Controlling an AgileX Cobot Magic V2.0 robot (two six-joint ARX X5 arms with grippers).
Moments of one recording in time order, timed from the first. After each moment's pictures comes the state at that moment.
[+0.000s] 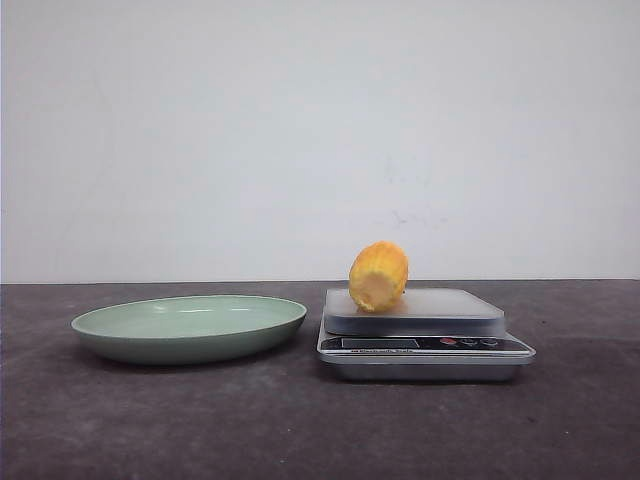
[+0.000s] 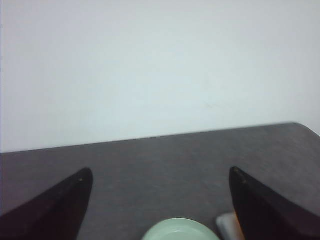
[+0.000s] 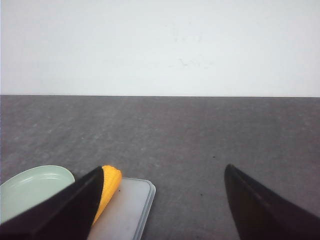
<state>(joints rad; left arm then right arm) -0.83 0.79 1.56 -0.92 -0.62 -0.15 0.10 0.52 0.87 -0.54 -0.17 0.13</state>
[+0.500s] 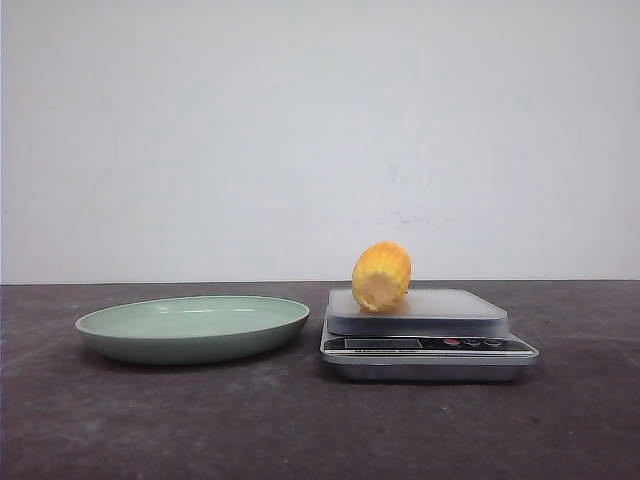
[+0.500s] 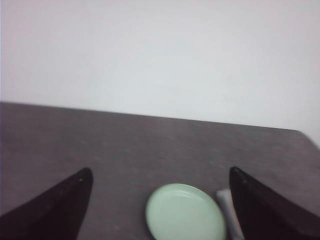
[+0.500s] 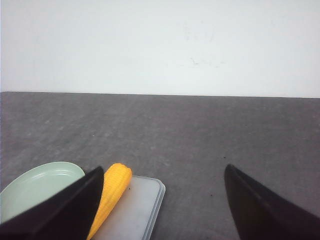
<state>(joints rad) -0.83 0.59 1.56 -1.19 -0.60 -0.37 0.12 0.52 0.87 -0.54 -0.18 0.13</state>
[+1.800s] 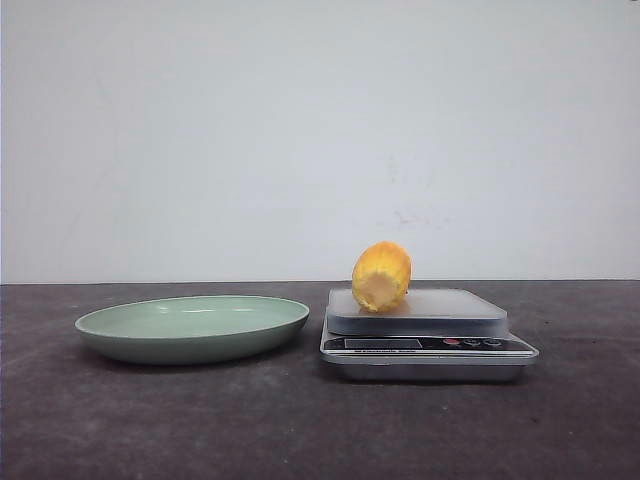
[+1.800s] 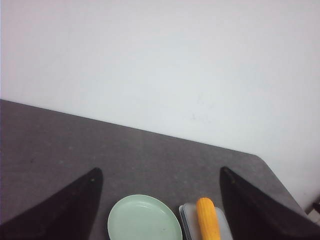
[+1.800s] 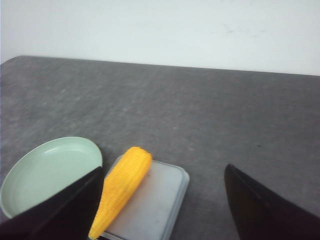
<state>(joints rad) -0.52 0.52 1.56 -1.12 -0.26 -0.40 0.27 0.78 0.87 -0.40 -0.18 0.13</state>
